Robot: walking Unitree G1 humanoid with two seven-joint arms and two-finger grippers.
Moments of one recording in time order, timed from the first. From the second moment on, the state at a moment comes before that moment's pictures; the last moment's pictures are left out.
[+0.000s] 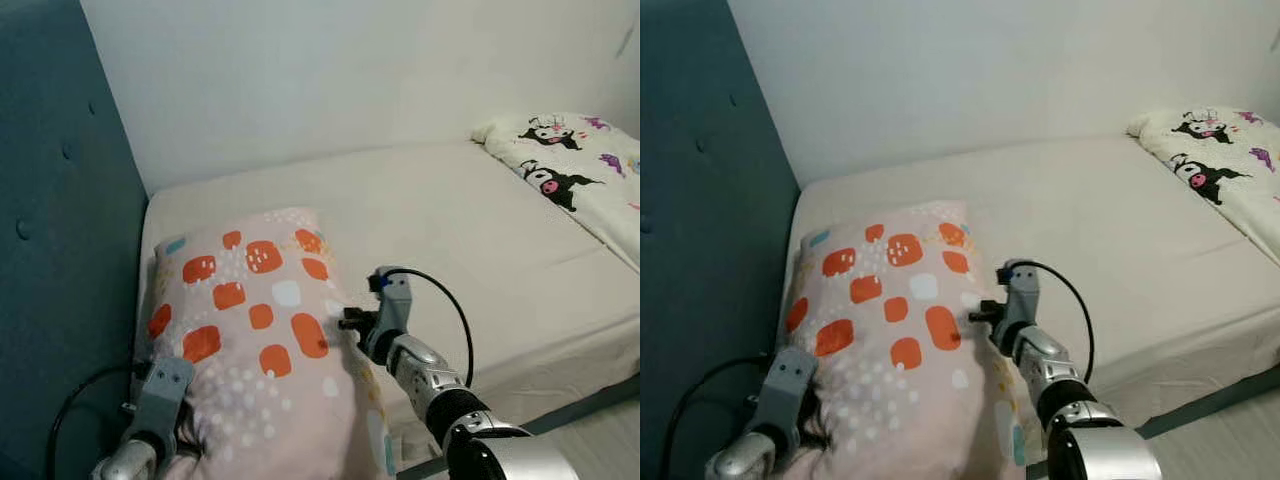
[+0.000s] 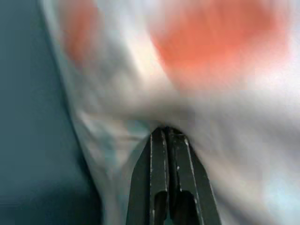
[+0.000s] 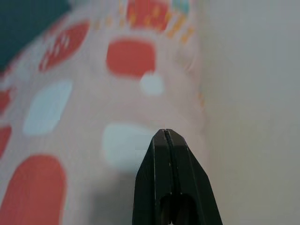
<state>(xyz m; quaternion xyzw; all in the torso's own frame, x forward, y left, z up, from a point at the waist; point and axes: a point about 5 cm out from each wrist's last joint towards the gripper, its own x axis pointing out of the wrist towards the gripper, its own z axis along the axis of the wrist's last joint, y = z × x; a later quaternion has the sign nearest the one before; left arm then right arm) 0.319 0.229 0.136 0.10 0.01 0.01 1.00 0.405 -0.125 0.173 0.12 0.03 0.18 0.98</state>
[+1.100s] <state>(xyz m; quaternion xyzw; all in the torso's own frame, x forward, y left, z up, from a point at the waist) 0.224 0.173 0.119 0.31 0.11 -0.54 0.78 0.290 -0.101 0.120 -0.15 0.10 0.54 0.82</state>
